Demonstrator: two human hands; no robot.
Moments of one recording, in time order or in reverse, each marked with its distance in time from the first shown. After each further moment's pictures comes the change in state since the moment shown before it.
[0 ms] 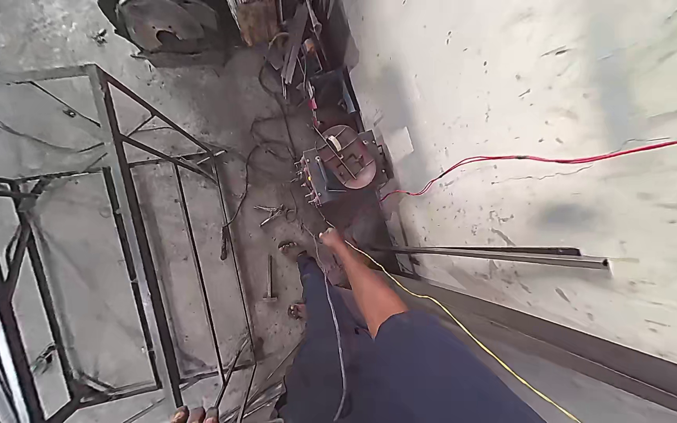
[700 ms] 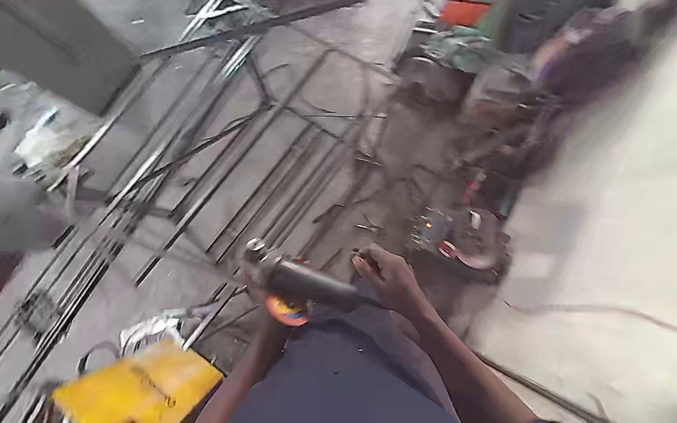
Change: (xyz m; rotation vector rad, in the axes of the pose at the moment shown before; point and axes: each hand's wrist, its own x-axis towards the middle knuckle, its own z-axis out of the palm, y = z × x) left_hand -0.104 -0.003 -0.005 0.008 0.000 0.540; right_hand -0.463 -0.080 0.043 -0.450 -0.354 -1.325
